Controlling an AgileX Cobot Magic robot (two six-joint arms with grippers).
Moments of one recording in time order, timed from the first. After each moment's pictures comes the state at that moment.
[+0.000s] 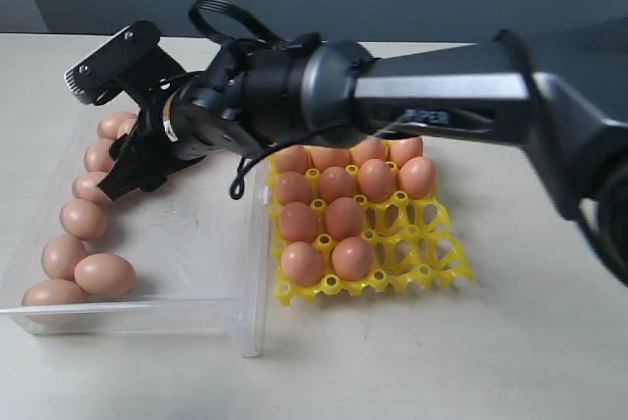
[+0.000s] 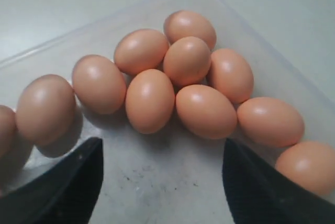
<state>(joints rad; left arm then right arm) -0.16 0.00 0.00 0.00 0.32 0.06 0.94 2.14 -1.60 -0.34 0.32 0.21</state>
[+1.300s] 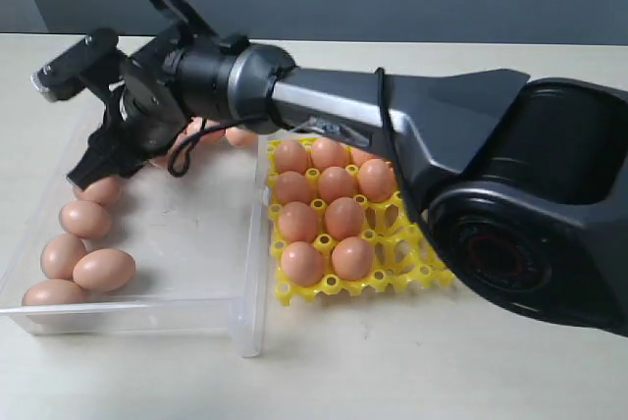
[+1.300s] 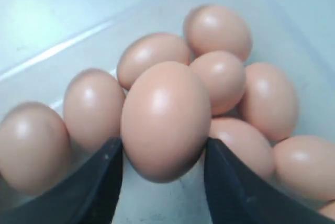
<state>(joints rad) -0.16 0.00 0.00 0.00 0.32 0.06 0.93 2.40 -2.06 -0.10 0.62 -0.03</state>
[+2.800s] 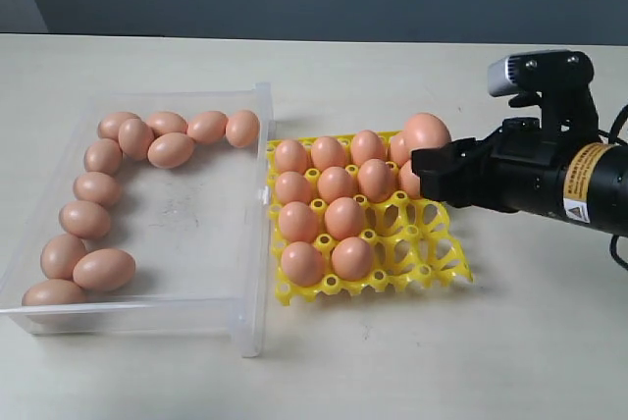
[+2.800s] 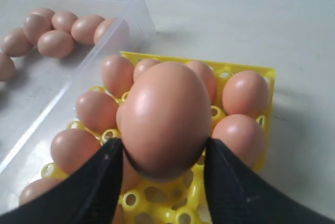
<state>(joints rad) -0.16 0.00 0.00 0.00 0.32 0.06 0.36 1.33 -0.46 -0.82 -0.33 0.94</state>
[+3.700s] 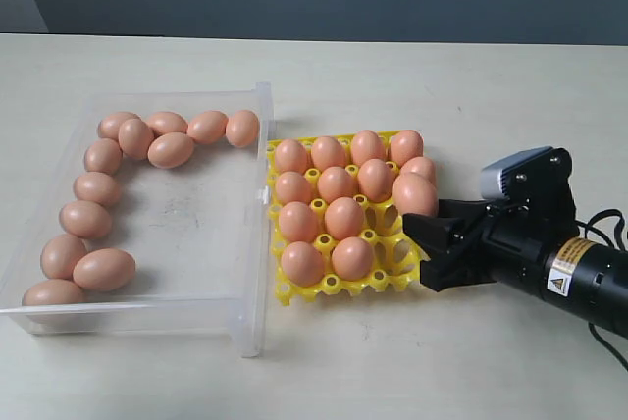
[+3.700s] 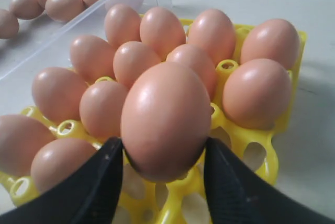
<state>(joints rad) -0.16 0.00 0.00 0.00 0.32 0.06 0.32 1.69 -0.22 -0.42 -0.95 0.32</state>
